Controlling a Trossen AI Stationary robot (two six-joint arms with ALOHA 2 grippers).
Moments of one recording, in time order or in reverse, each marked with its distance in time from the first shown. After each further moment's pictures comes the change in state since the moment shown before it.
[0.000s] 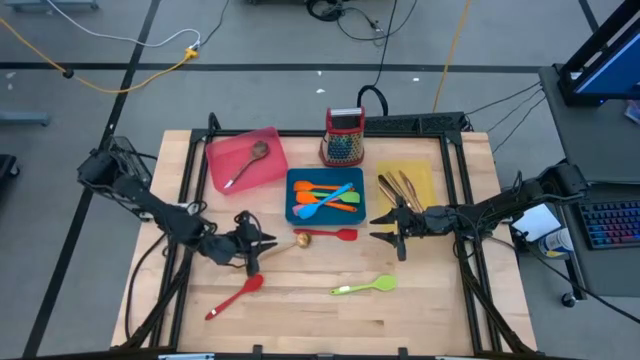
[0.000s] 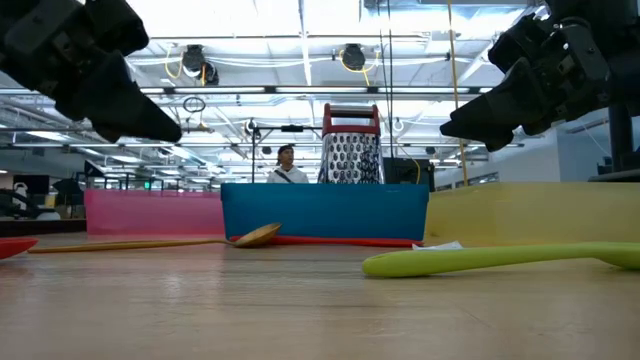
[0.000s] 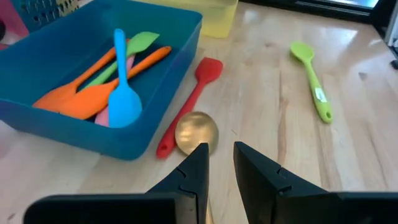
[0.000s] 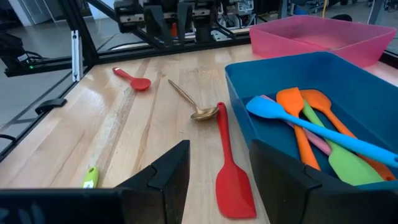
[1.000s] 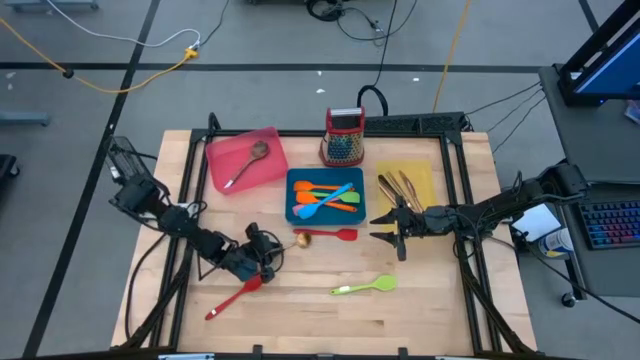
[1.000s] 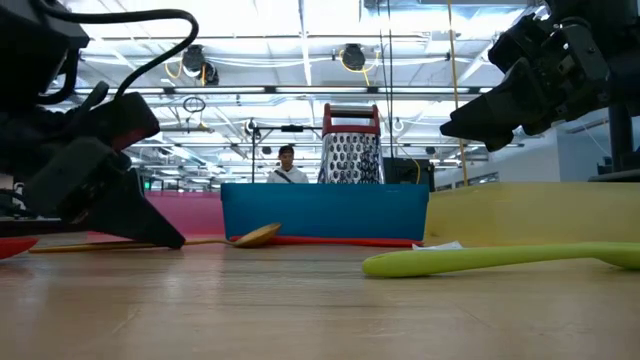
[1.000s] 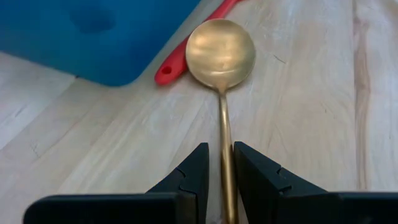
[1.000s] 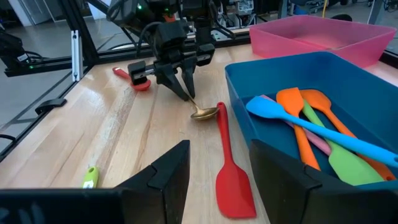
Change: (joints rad) left arm -0.008 0.525 0.000 0.298 -0.060 -0.154; right arm 0.000 0.000 0.000 0.000 0.000 0.000
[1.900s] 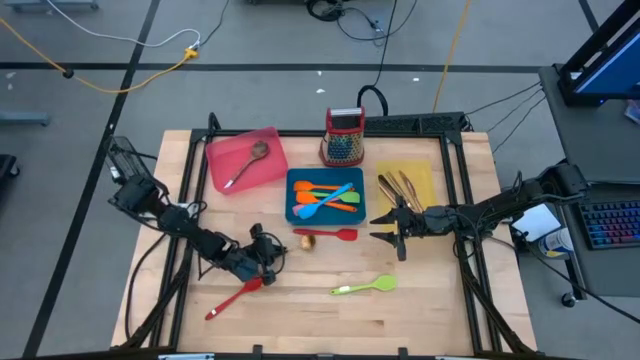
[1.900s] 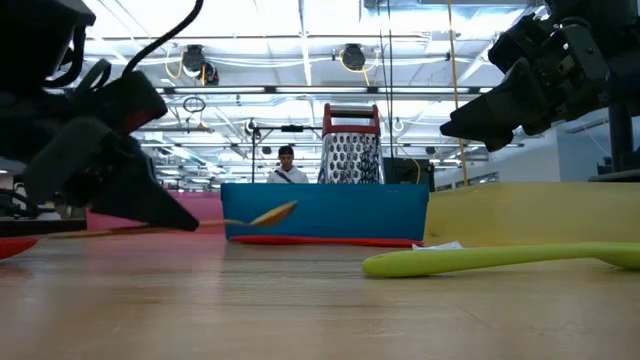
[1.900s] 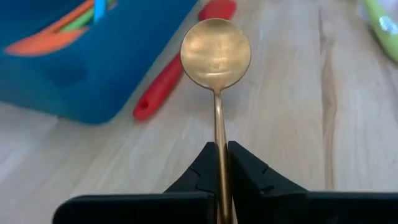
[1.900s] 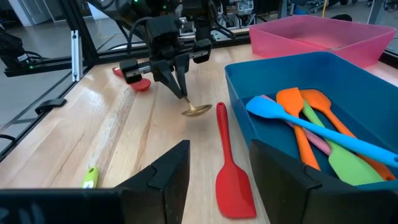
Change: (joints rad) left arm 0.004 -0.013 0.024 0.048 0.004 0.136; right arm 0.000 0.000 0.000 0.000 0.000 0.000
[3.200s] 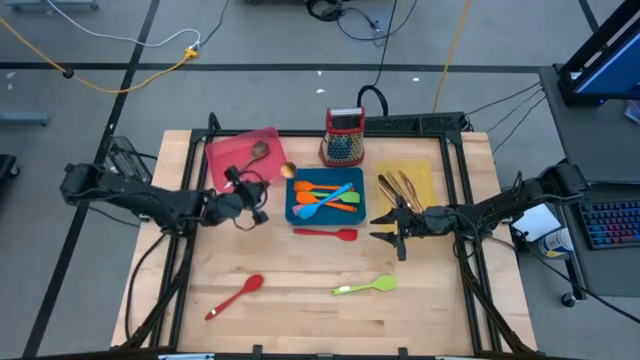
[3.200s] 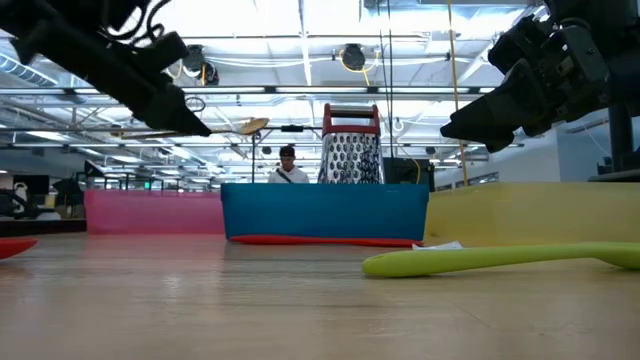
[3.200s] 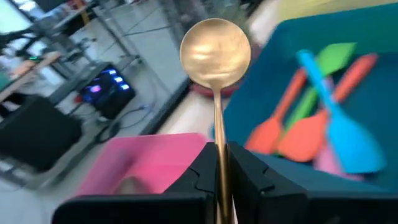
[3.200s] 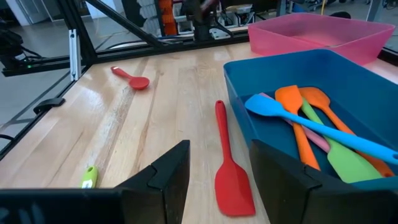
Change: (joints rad) left arm 0.441 -0.679 0.002 -0.483 -0.113 0.557; right arm 0.000 0.000 0.000 -0.007 0.005 0.008
